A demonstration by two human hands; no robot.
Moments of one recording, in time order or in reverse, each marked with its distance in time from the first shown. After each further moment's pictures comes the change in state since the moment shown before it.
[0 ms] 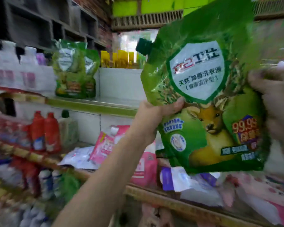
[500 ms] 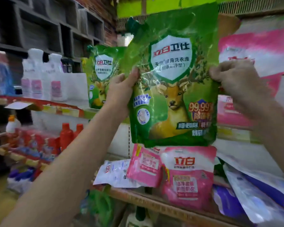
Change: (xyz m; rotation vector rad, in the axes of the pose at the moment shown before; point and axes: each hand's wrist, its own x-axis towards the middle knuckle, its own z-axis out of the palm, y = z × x) left_hand 0.054 0.123 -0.233 0.085 0.416 0.095; right_hand 0.031 0.003 0.250 -0.136 -0.181 -0.028
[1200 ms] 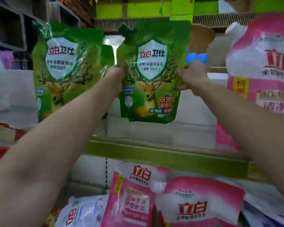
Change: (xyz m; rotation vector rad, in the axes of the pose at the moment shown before) left_hand 0.255 -0.082 0.033 0.206 0.061 -0.206; right_hand 0.189 0.112 0.103 -0.288 0.081 0.169
